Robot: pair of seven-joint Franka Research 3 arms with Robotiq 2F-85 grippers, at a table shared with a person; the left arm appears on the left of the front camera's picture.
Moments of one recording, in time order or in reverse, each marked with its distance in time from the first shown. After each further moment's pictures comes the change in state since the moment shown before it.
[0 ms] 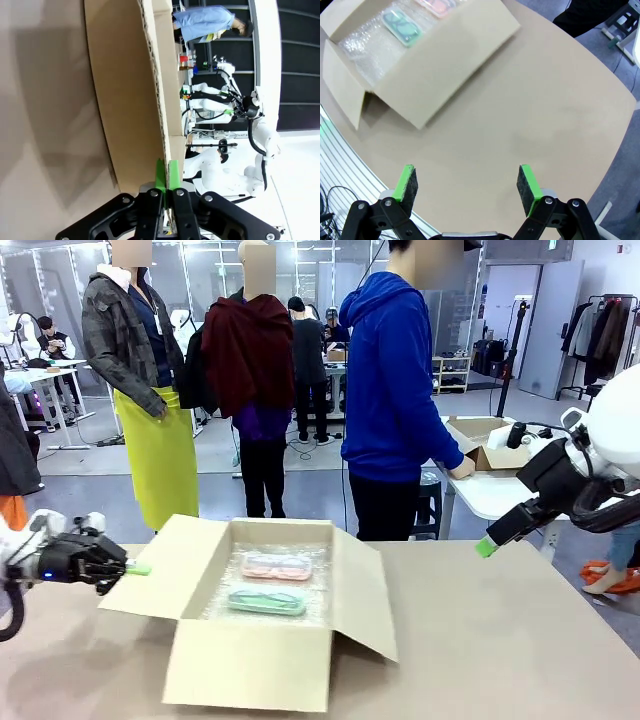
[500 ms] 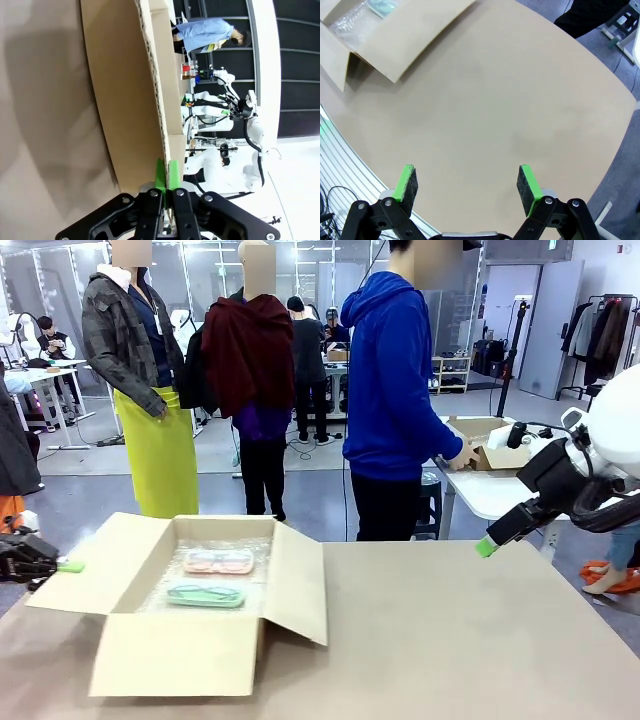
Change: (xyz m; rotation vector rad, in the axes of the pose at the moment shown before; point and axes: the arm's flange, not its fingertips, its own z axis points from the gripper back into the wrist) left arm -0.002 0.020 0.125 0.017 -0.048 -0.005; right arm 0.000 0.000 0.000 0.000 0.000 0.000
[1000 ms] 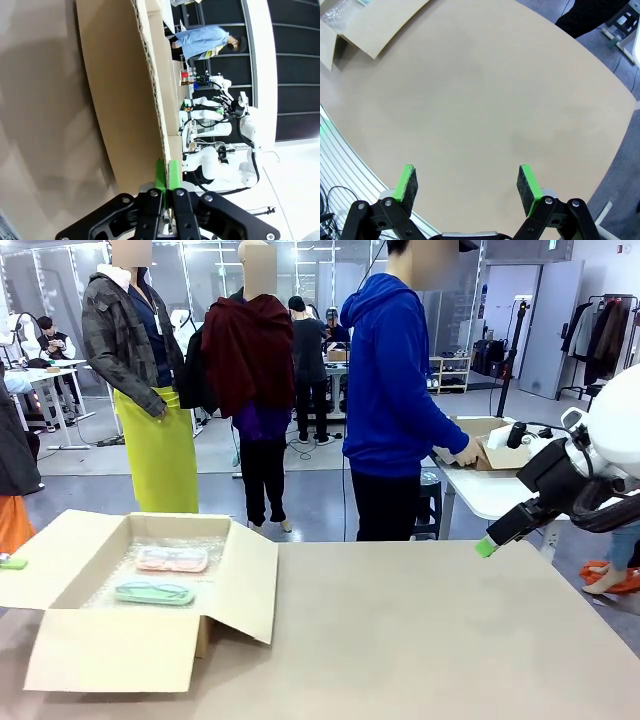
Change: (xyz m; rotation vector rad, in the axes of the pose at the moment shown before) left arm -0.004 0.012 0.105 -0.009 -0.044 -0.008; right arm 0.000 0.000 0.000 0.000 0.000 0.000
